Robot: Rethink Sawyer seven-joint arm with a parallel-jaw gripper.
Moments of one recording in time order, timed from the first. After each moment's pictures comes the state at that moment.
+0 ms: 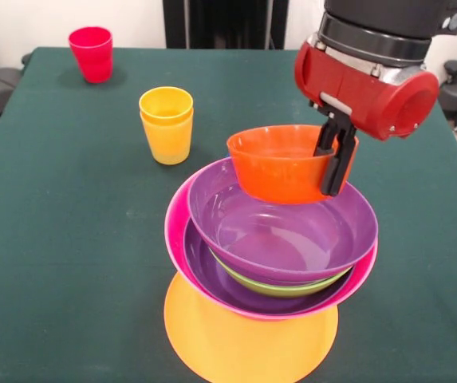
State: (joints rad) arm 0.02 -0.36 -0.26 0.89 0.11 0.79 2.69
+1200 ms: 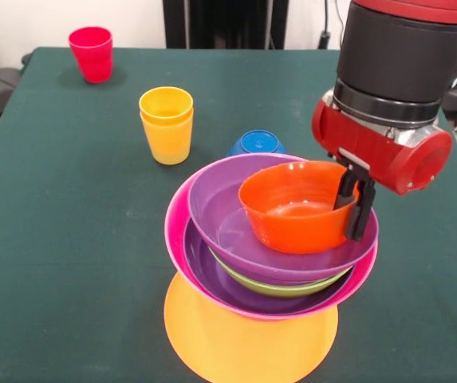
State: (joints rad) arm -0.01 -0.28 -0.17 0.82 0.10 0.79 2.68
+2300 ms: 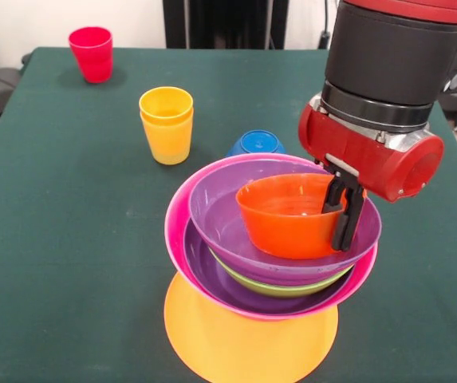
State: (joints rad) arm -0.03 -0.27 -0.16 0.77 0.05 0.79 2.68
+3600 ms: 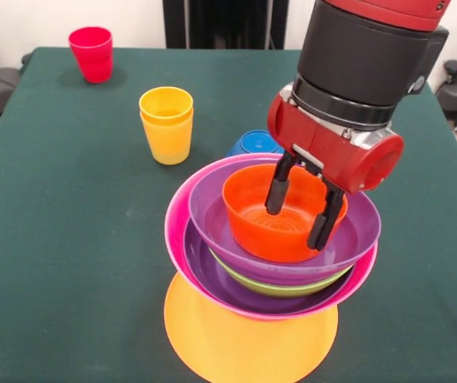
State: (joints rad) arm -0.03 -0.28 -0.17 0.77 -0.06 0.85 2.68
